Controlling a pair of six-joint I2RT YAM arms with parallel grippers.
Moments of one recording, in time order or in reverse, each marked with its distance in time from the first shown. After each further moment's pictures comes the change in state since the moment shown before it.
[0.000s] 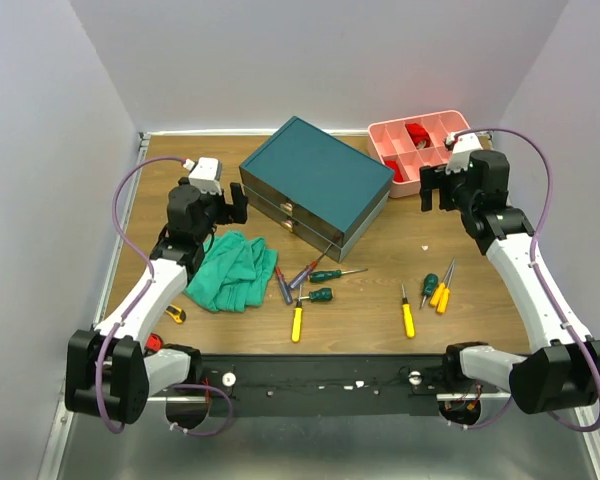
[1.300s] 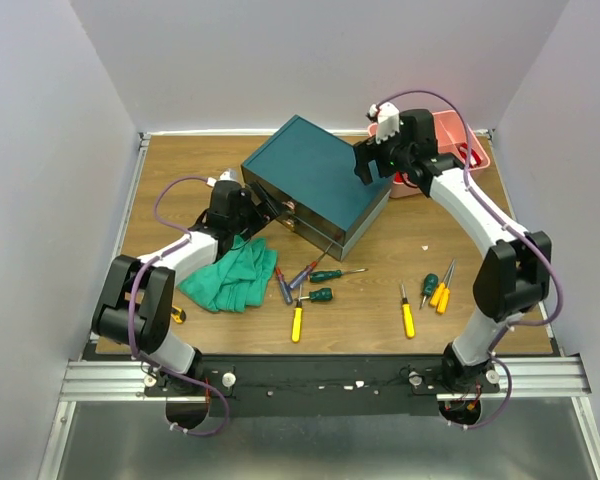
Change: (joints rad) left arm -0.113 0.404 0.130 -0.054 0.087 -0.808; right arm 0.192 0.530 0.412 0.036 -0.214 -0.056
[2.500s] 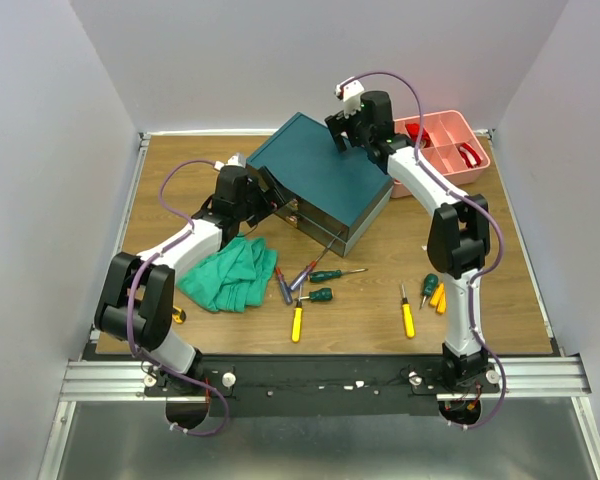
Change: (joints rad) left arm -0.040 0.025 0.140 -0.080 0.013 0.030; right arm 0.070 0.491 0.476 0.190 0.253 -0.103
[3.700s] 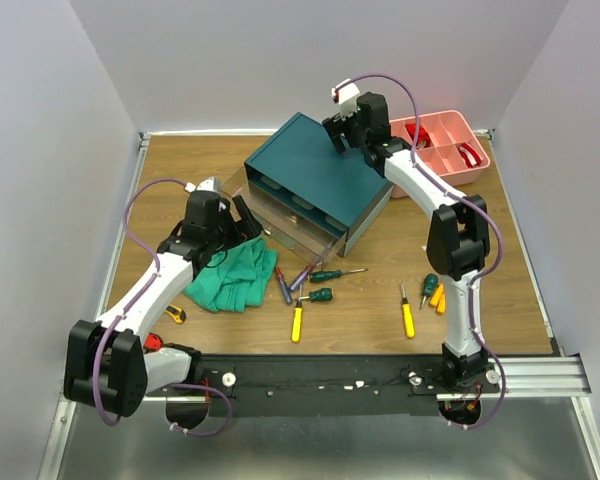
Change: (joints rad) left arm 0.082 -0.353 -0.193 -0.315 -0.087 0.234; right arm 0.024 -0.010 -0.035 0.051 0.063 -0.057
